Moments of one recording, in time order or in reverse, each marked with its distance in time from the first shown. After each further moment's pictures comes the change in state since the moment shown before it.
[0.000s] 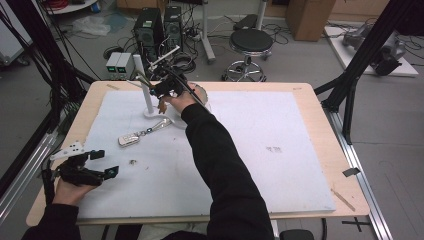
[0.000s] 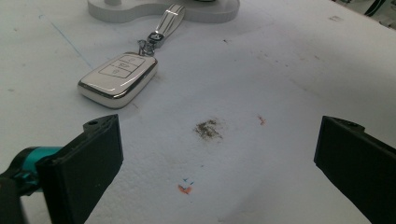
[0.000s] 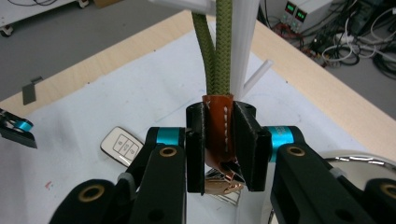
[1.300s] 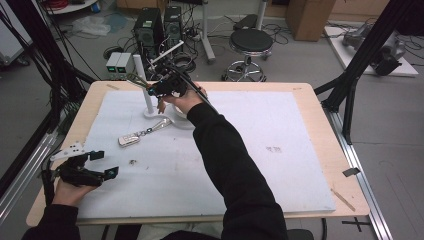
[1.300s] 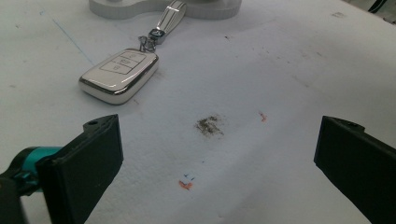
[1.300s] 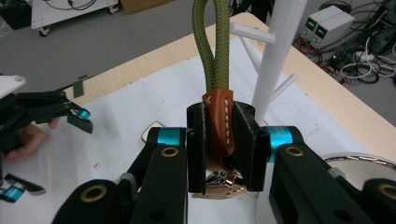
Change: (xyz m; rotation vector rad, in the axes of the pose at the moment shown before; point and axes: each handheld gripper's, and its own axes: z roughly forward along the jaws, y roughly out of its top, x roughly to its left) left arm -0.001 -0.001 0.000 0.008 0.006 -0.002; right arm 0.021 0.004 -0.043 -0.037 0.078 -0.051
